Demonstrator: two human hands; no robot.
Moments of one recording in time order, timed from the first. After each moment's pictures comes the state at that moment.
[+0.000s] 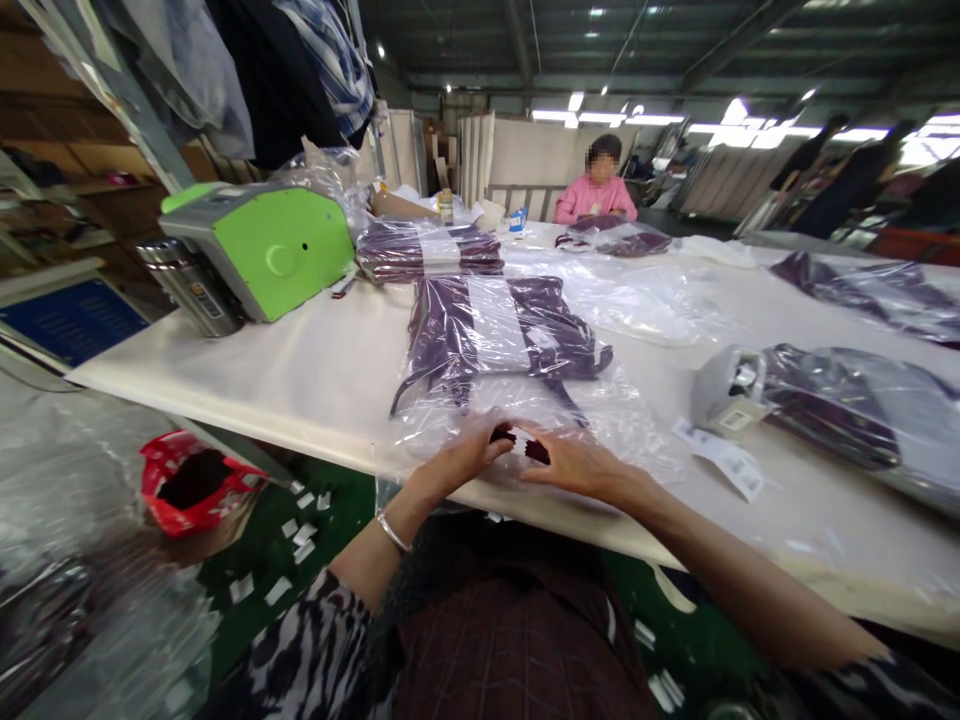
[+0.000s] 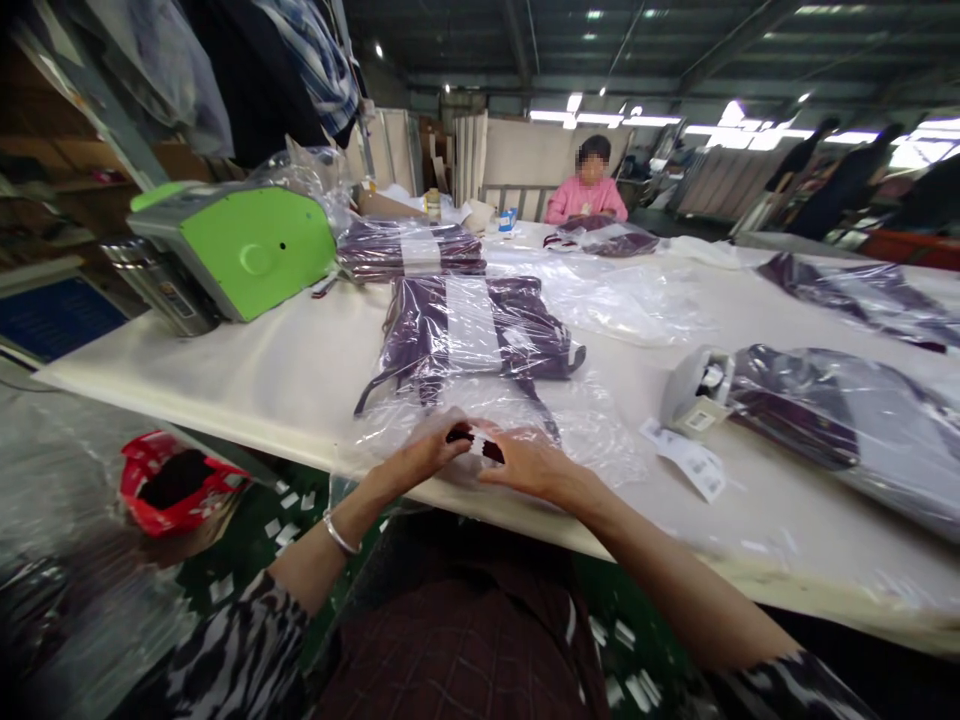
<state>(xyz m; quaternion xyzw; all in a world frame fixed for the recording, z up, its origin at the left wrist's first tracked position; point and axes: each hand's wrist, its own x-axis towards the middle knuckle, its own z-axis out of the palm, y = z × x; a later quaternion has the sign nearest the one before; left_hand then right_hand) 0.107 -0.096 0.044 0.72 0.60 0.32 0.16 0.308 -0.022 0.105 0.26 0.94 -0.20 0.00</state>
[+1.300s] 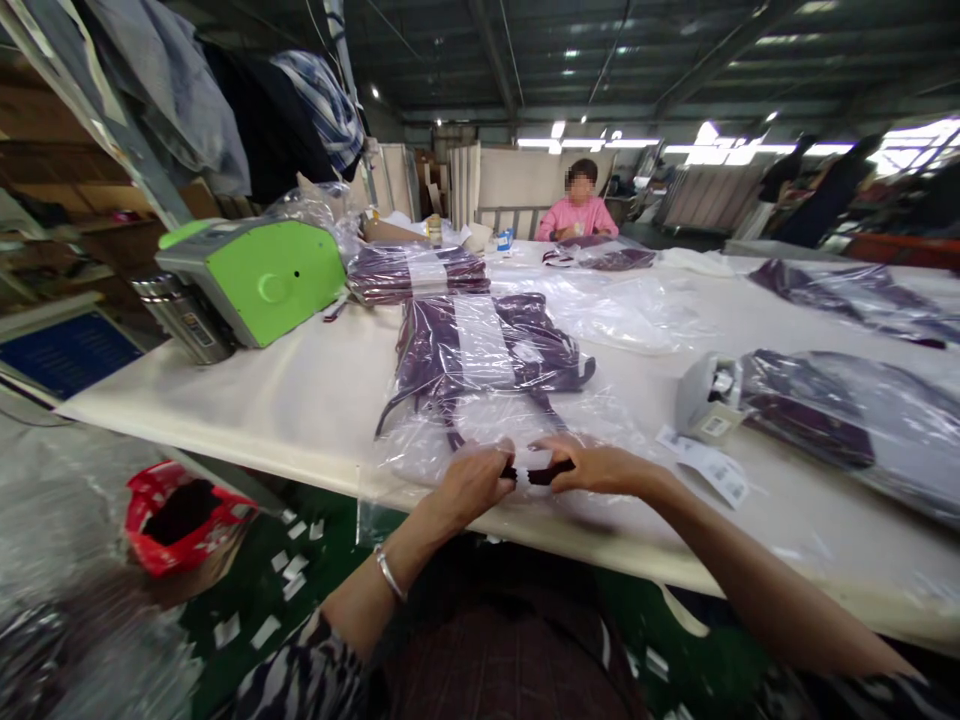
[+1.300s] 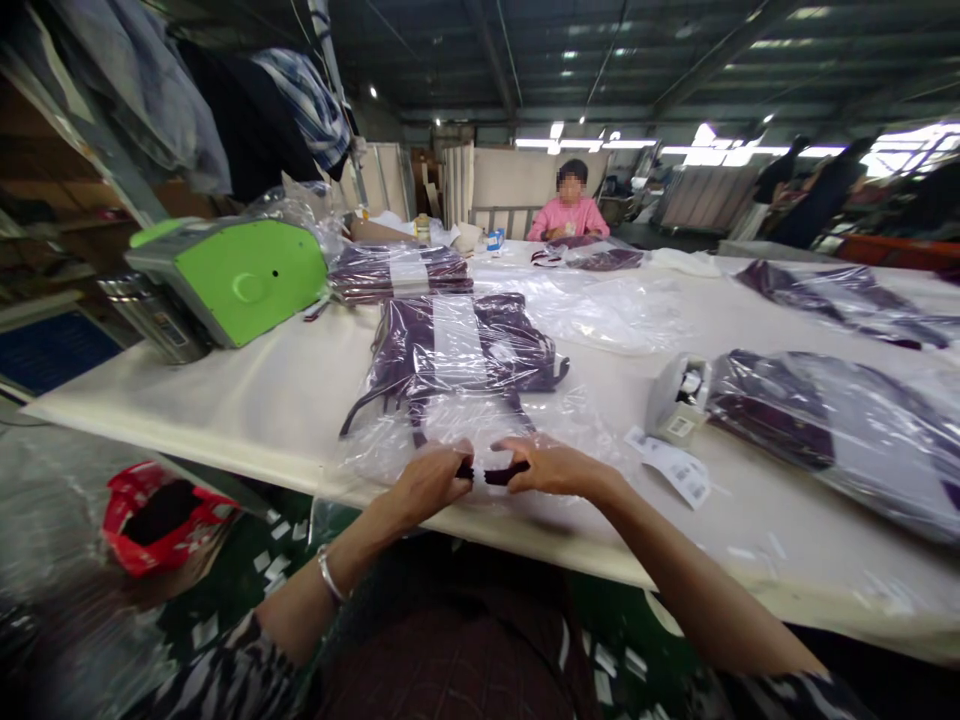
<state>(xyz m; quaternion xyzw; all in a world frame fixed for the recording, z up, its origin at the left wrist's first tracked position) 0.157 -0.108 0.077 0.73 0.67 0.13 0.08 0.358 0.023 0.107 0.27 0.89 -0.37 0.07</state>
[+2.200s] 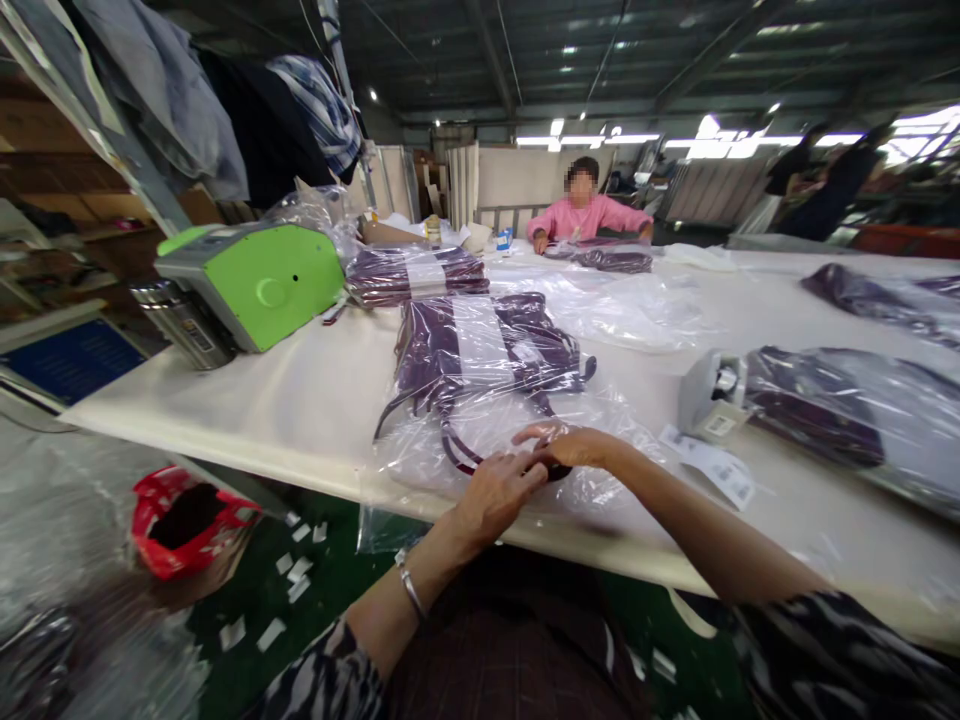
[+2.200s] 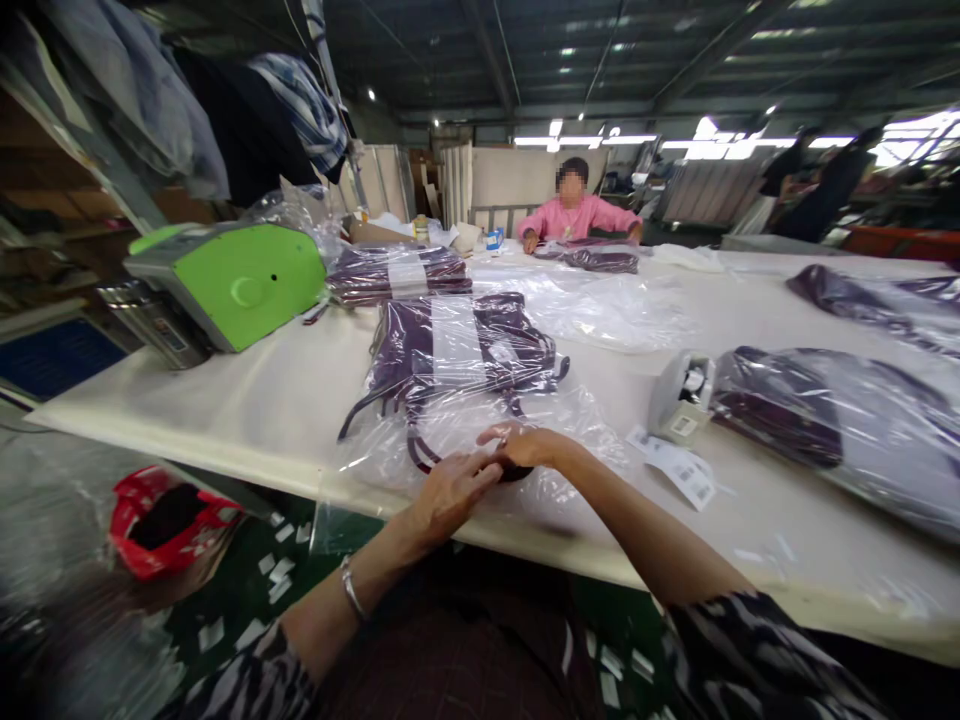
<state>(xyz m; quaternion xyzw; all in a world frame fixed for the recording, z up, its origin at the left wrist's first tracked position) 0.182 -0.101 0.055 0.82 0.55 0.16 -0.05 0.317 0.052 0.084 0.28 0.82 -0.49 0.04</state>
